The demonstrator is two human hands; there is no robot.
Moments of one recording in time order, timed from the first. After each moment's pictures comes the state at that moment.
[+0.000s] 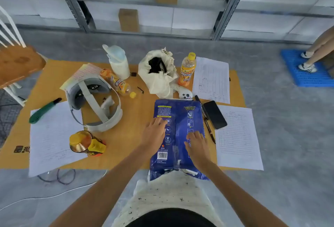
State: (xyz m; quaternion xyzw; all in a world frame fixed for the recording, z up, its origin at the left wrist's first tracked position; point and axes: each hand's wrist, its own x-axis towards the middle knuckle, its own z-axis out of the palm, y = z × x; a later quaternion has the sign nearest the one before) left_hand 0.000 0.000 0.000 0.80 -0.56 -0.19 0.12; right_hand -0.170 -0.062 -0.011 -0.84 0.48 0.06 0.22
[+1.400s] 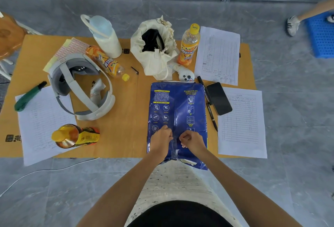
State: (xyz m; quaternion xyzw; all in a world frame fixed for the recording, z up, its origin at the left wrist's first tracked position) left_hand -0.054 -0.006 -0.076 0.82 -0.44 -0.34 0.11; right_hand -0.176 -0.082 -0.083 -0.66 0.54 0.05 0.52
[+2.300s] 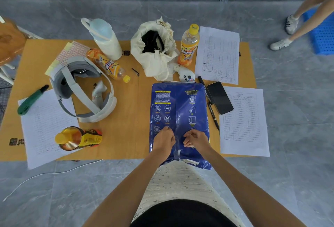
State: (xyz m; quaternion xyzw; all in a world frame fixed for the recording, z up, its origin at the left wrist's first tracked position) left_hand -0.052 -0.008 -0.078 0.81 -0.44 -0.37 0.08; right_hand -0.180 -0.086 -0.083 -0.53 0.59 0.01 0.61
